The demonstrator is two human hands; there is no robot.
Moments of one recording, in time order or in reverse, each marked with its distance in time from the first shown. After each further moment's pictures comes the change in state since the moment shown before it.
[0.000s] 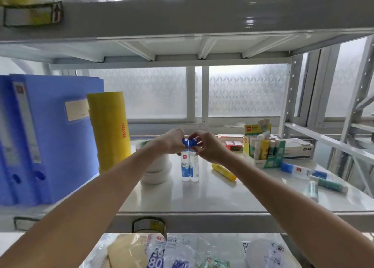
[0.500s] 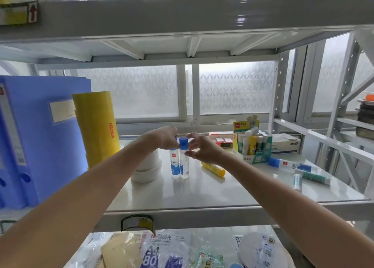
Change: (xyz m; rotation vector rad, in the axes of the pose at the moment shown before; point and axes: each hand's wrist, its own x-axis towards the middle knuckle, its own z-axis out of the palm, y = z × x) left_hand -0.001 0.020 -0.002 0.229 -0.042 -0.048; right_hand -0.018 0.013 -0.013 0.023 -0.143 0.050
